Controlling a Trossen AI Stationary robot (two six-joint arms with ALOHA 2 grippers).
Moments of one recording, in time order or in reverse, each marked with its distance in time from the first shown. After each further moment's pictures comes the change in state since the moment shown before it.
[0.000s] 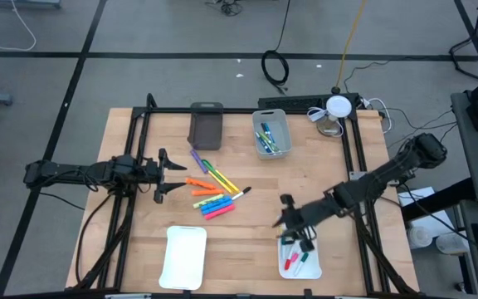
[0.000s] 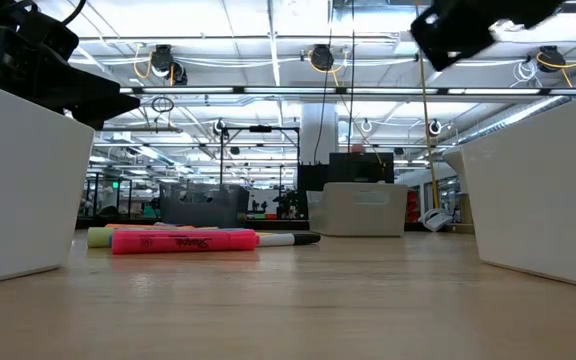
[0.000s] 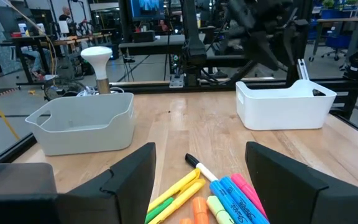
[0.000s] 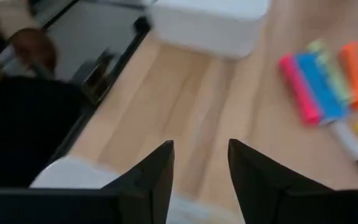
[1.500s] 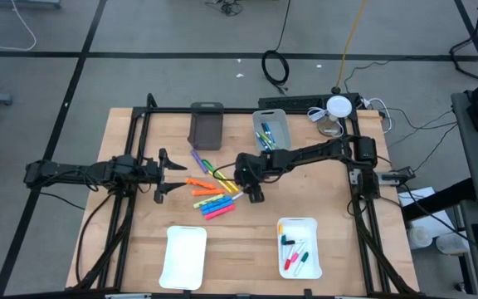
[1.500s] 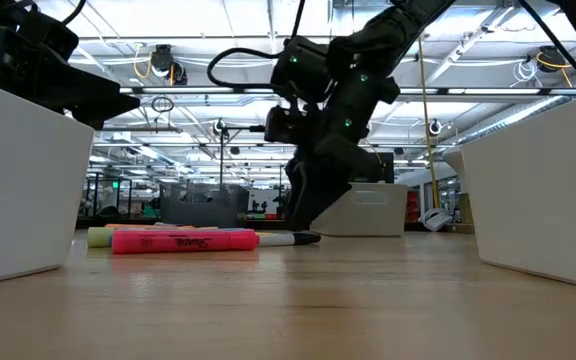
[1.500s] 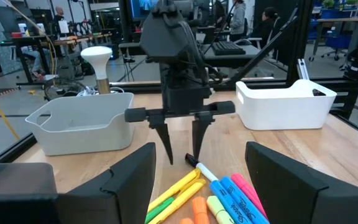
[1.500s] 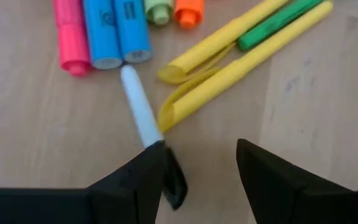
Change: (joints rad) left arm 0.000 0.000 0.000 0.000 0.000 0.000; right arm -0.553 0.654 0.473 -0.272 -0.183 -0.406
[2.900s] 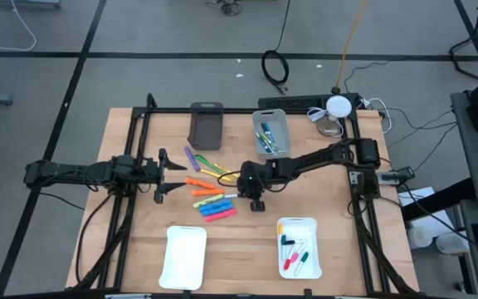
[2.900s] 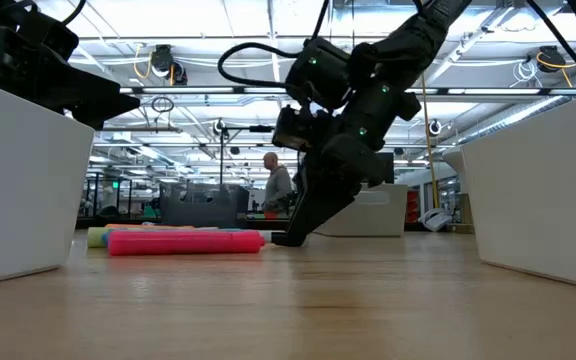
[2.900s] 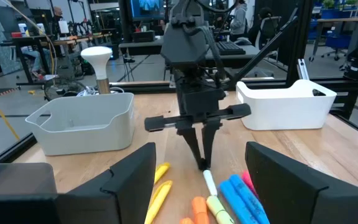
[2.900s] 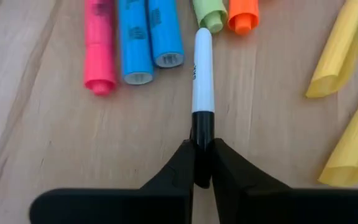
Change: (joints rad) left arm 0.000 0.000 0.000 0.000 0.000 0.000; right arm 0.059 -0.008 -0.178 0.167 -0.030 0.106
